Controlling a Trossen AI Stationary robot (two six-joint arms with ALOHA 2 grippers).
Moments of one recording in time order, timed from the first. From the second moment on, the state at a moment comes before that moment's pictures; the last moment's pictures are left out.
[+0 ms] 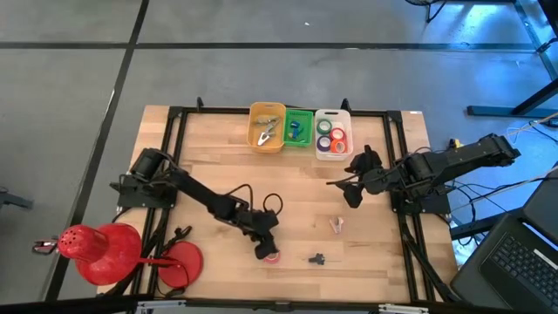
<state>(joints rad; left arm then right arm) -0.34 1.89 0.94 0.16 0.12 -0.92 0.32 1.00 0.88 -0.78 0.48 0.77</state>
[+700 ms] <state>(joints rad) -0.36 1.89 0.94 0.06 0.11 -0.69 0.32 1.00 0.88 -0.79 0.47 0.73</state>
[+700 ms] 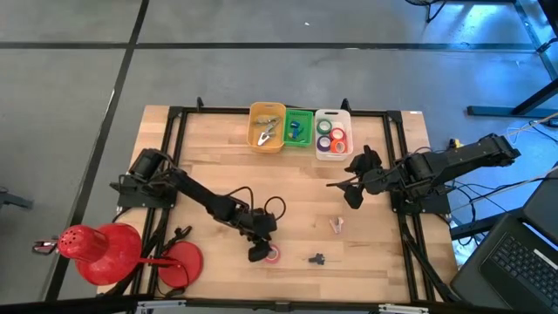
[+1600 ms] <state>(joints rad) -0.32 1.86 0.93 0.31 0.03 -0.90 0.32 1.00 0.88 -0.76 0.48 0.72</state>
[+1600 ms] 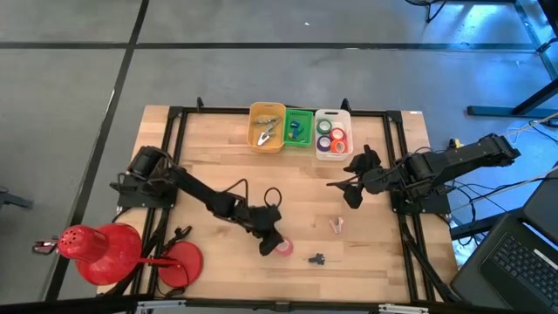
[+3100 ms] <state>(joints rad) 0.13 1.55 0.94 0.92 -0.07 -0.49 0.32 0.98 0.88 0.16 0.33 0.35</state>
